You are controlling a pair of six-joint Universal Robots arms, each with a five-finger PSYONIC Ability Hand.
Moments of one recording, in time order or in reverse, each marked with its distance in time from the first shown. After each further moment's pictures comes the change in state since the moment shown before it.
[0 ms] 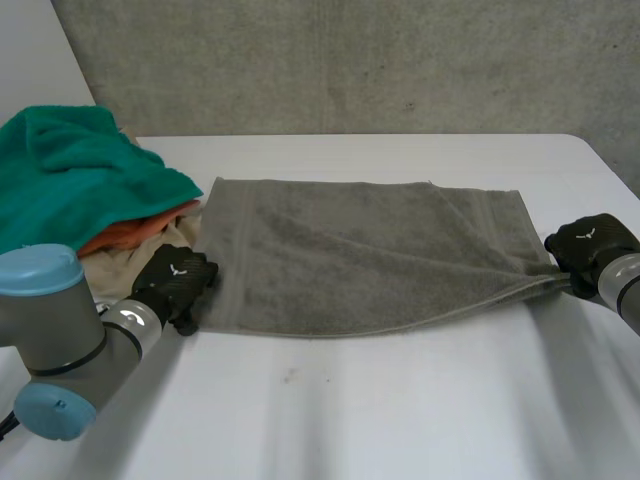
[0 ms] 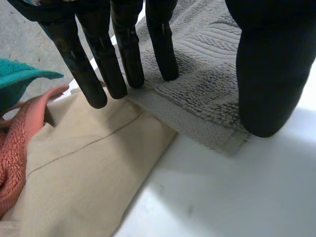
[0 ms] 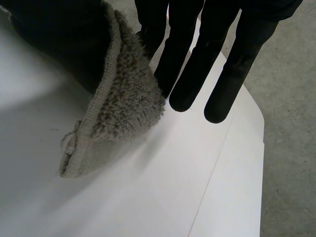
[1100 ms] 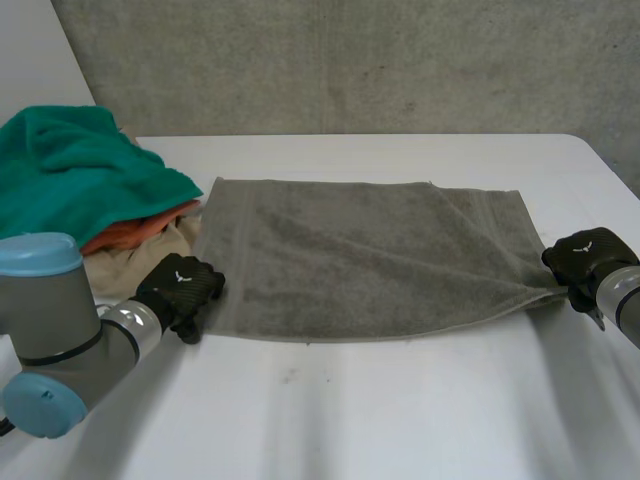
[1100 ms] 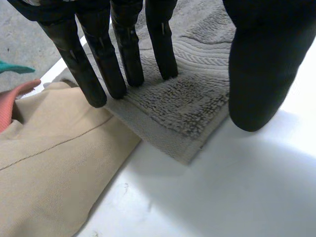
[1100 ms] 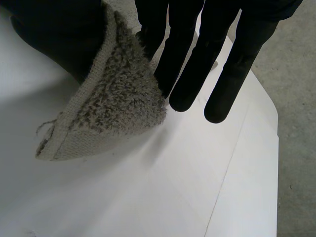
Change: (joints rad) left arm -0.003 0.010 0.042 -0.159 0.031 0.000; right arm -0.004 -0.006 0.046 0.002 -0.003 -0.005; left_hand -0.015 -0.018 -0.018 -0.022 -0.004; right_hand 0.000 0.000 0.000 0.000 0.000
